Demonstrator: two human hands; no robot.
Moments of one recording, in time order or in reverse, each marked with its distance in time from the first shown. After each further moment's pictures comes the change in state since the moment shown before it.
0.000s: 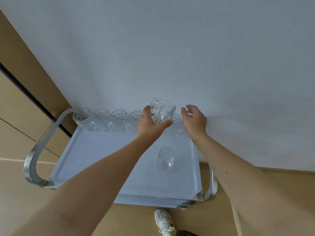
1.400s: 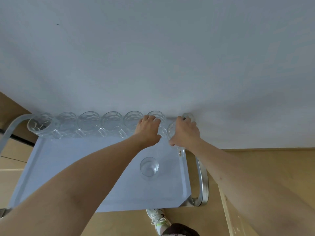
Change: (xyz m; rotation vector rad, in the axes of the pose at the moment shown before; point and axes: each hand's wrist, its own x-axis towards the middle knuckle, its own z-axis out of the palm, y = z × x) left_hand 0.088 -0.047 0.090 1.007 -0.488 0.345; right_hand 0.059 0.063 0.004 -0.883 -0.407 0.036
